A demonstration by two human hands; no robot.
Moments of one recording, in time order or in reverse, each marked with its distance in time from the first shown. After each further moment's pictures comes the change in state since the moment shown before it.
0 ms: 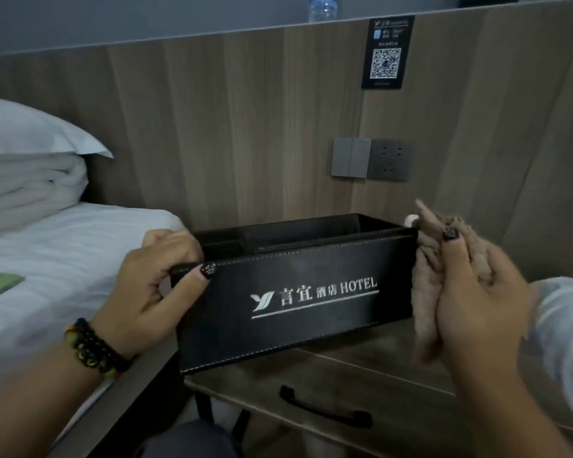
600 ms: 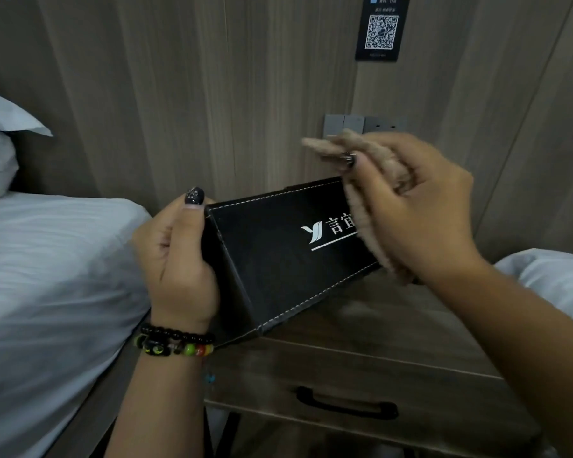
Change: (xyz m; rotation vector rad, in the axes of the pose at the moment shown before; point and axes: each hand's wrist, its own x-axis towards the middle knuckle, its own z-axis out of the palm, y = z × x) left_hand 0.024 -0.017 0.052 -0.652 0.588 -0.210; right_hand 0.004 -0.042 0.091 -0.252 -0.298 -0.678
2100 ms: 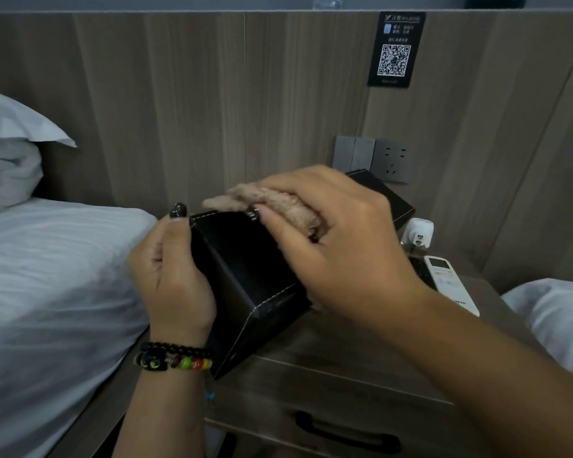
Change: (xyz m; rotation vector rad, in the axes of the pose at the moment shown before) left_hand 0.004 -0.003 -0.002 0.116 0.255 -0.073; right_hand -0.003 -0.050 0.028 0.108 -0.281 -0.229
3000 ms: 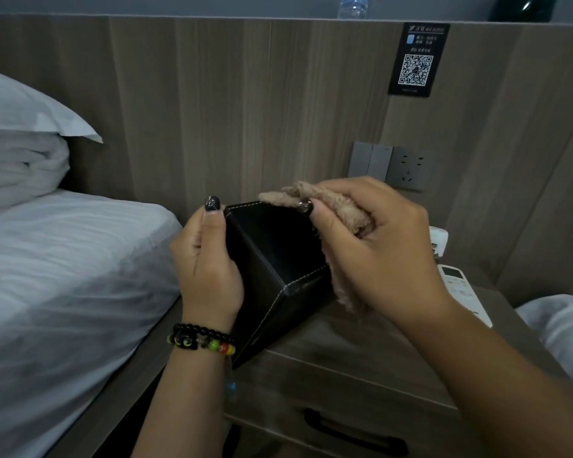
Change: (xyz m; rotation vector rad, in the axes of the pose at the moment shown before) left_hand 0.004 -0.005 0.002 -0.038 -0.036 -0.065; right_hand -0.008 0.009 -0.004 0.091 0.073 0.113
